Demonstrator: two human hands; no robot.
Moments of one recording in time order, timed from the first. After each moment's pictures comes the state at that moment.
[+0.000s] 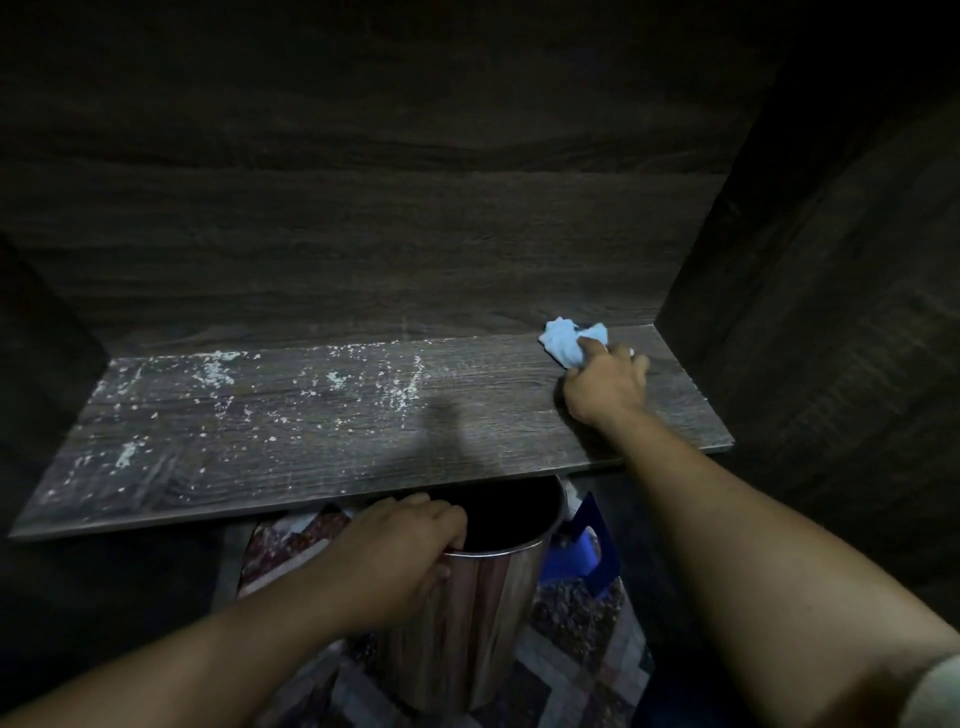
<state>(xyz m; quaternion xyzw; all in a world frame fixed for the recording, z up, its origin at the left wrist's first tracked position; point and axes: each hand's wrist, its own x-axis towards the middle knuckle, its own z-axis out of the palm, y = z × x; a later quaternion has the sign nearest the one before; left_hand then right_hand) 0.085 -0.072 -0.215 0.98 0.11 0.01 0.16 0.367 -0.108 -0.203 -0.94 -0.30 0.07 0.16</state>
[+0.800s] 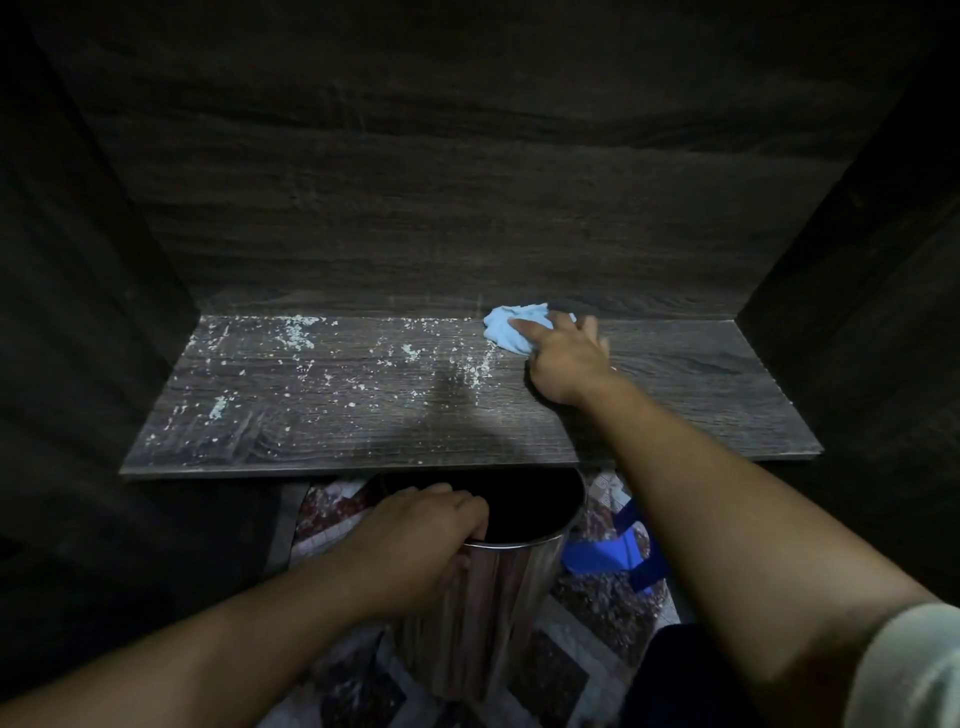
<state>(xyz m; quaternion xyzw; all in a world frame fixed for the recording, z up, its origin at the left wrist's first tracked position) 0.042 -0.057 -0.220 0.98 0.15 -0.01 0.16 0.291 -0.034 -0.197 -0.86 -0.50 0.11 0.05</state>
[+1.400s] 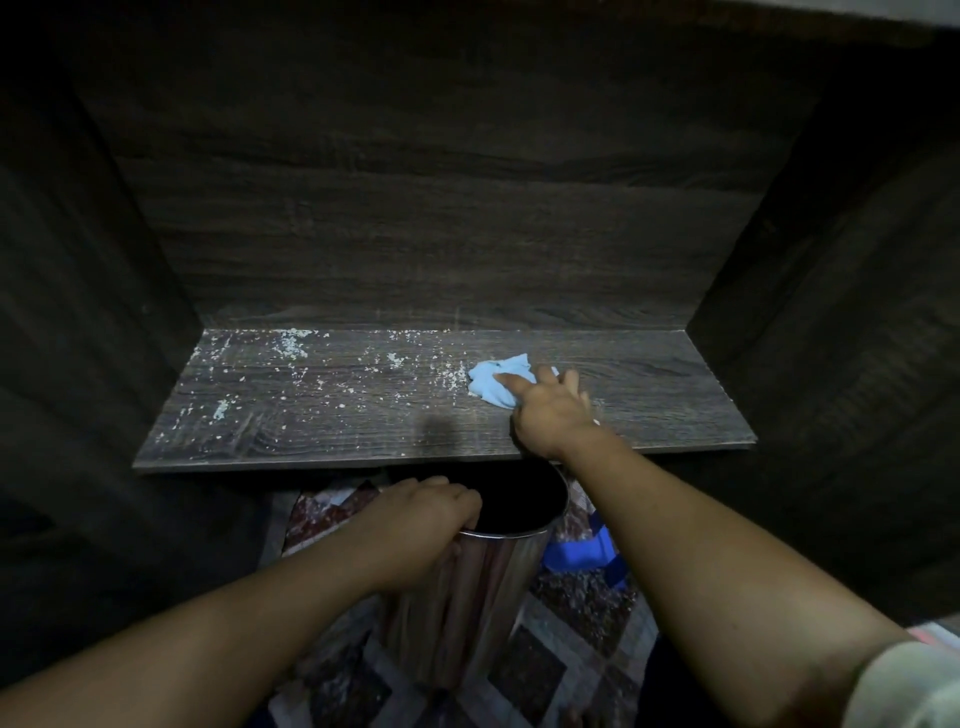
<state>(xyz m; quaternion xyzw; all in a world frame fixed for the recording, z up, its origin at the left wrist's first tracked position) 0.051 -0.080 -0.199 0.98 0.15 -0.03 0.09 0.260 -0.097 -0.196 -0.86 -0.50 0.14 0.03</state>
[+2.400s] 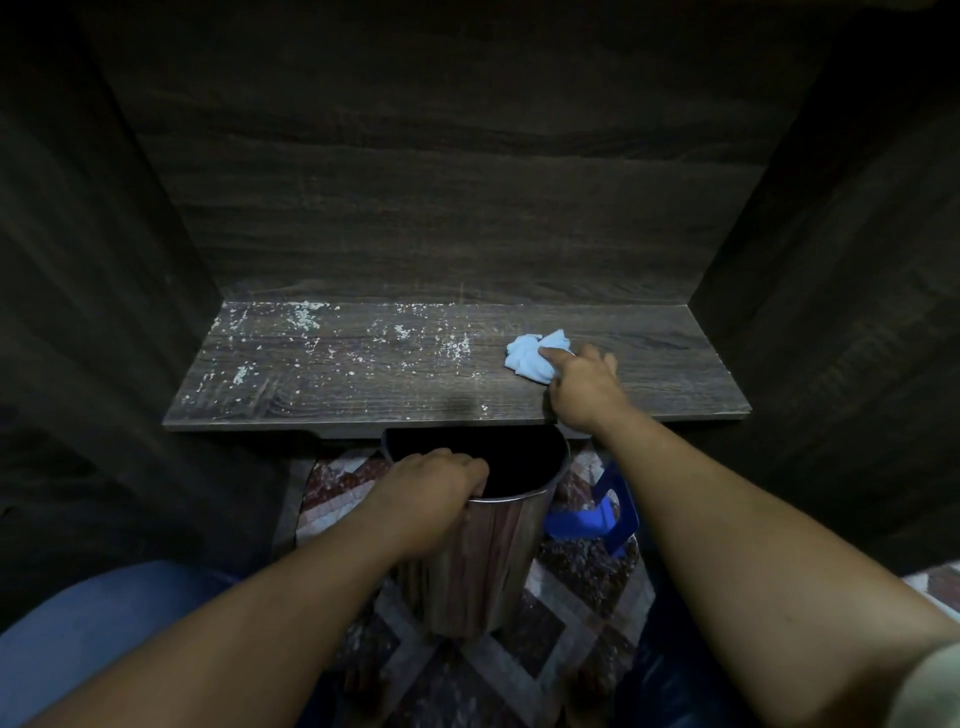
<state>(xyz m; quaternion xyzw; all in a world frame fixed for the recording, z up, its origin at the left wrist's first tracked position) 0.053 -0.103 -0.201 0.98 0.19 -0.02 0.10 0.284 -0.129 -0.195 -0.87 -0.46 0.13 0.11</state>
